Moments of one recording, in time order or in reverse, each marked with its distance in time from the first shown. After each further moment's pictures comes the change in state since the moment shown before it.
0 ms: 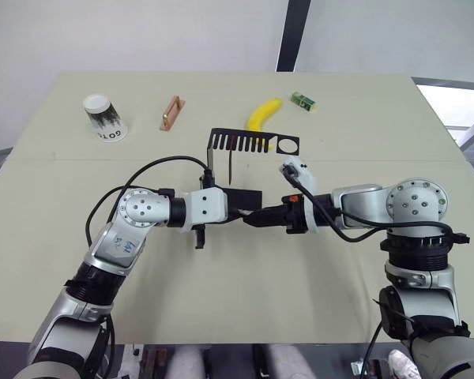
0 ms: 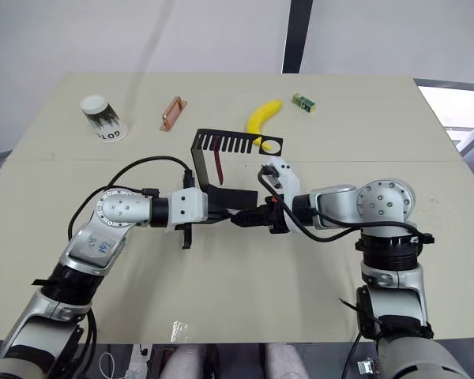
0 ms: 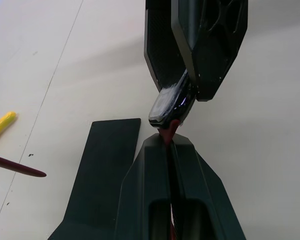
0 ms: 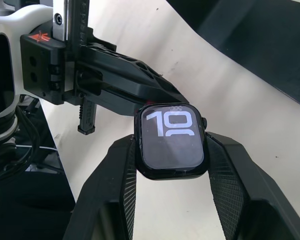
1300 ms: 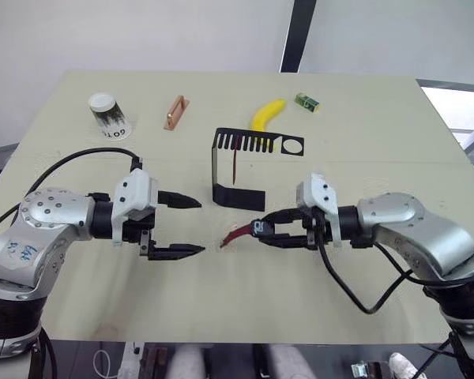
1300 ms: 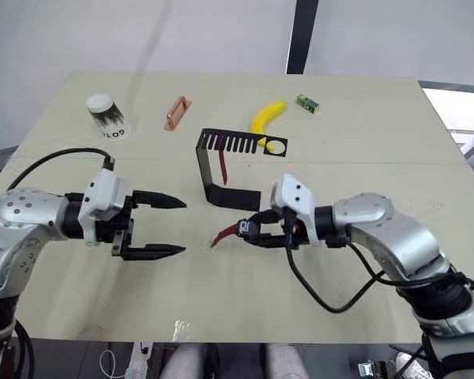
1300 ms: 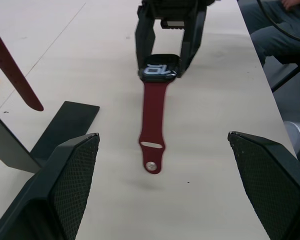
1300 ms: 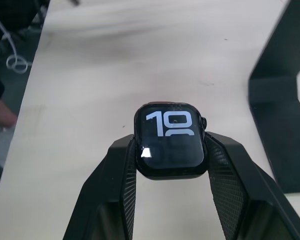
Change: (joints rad) left arm 0.207 0.313 0.348 -0.324 -0.523 0.408 -0.169; right arm 0.285 -0.419 0.370 -0.334 -0.707 -1.072 0.891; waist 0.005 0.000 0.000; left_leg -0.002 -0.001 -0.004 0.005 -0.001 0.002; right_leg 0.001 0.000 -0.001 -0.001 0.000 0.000
